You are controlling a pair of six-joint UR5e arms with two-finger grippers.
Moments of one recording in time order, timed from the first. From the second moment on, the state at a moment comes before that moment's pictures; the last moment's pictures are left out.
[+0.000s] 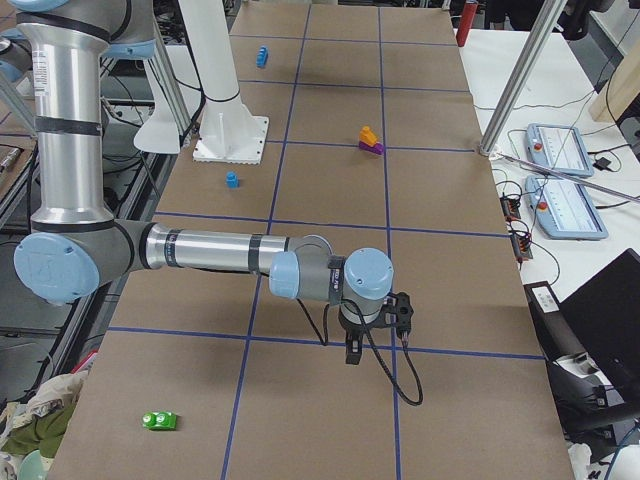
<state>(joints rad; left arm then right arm) -1.61 -1.53 -1.69 -1.46 -2.30 0.21 1.60 -1.61 1.60 -1.60 2.36 -0.02</state>
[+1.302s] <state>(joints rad) -1.61 -1.54 -1.69 -1.46 -2.30 0.20 1.60 -1.62 1.59 -1.60 2.35 0.06</state>
